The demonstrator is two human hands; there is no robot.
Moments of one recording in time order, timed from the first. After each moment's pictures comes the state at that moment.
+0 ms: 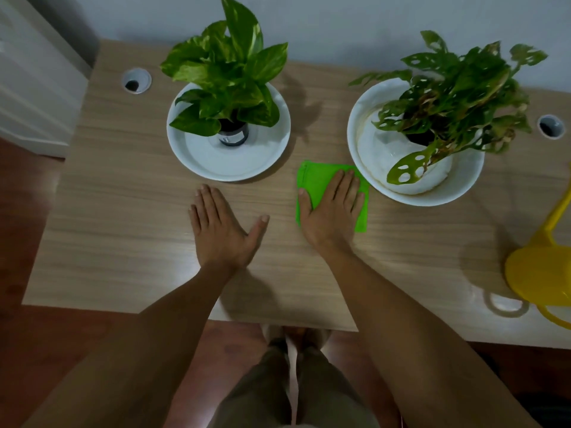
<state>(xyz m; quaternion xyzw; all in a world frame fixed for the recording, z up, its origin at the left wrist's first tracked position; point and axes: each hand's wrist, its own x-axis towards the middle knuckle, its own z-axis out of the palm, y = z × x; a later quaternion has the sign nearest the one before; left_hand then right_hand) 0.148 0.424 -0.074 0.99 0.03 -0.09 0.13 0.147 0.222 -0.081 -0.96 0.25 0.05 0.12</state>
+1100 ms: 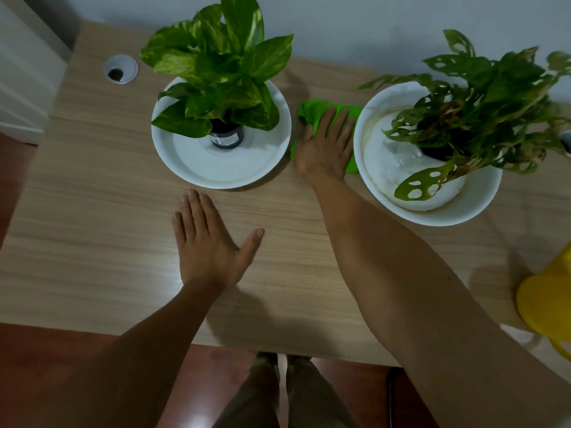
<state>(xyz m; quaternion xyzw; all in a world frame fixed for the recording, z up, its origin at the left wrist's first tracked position) 0.152 0.422 -0.072 0.99 0.03 -0.09 0.08 0.304 0.206 -0.077 -0.95 0.26 0.07 0.14</state>
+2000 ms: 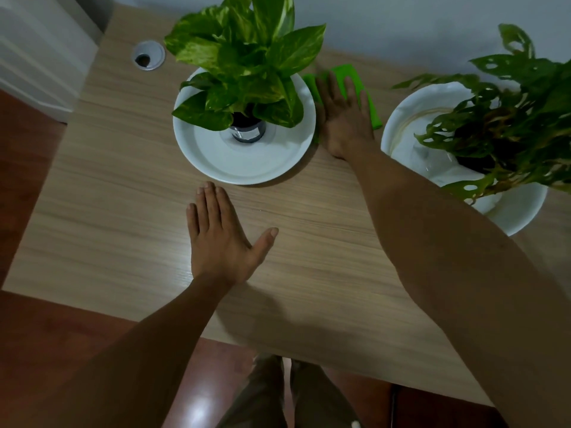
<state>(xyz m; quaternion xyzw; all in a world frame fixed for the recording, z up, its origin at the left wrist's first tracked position) 0.156 0.420 -0.072 0.99 0.03 -0.10 0.07 0.357 0.173 -0.076 -0.99 -0.02 0.09 0.10</state>
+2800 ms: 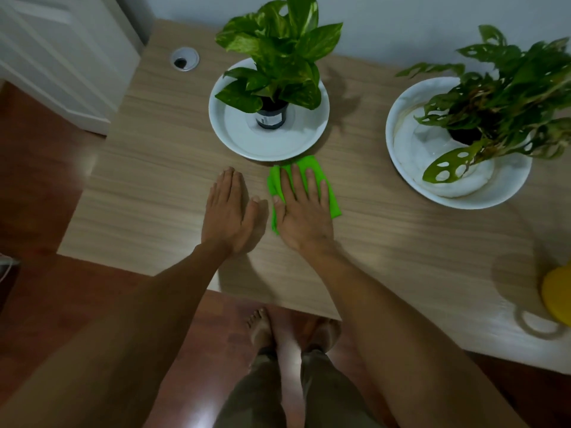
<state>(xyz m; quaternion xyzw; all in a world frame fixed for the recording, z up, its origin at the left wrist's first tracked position) 0.144 0.472 -0.070 0.97 -0.02 -0.09 0.22 0.136 0.301 -0.067 -0.99 -0.01 0.12 0.12</state>
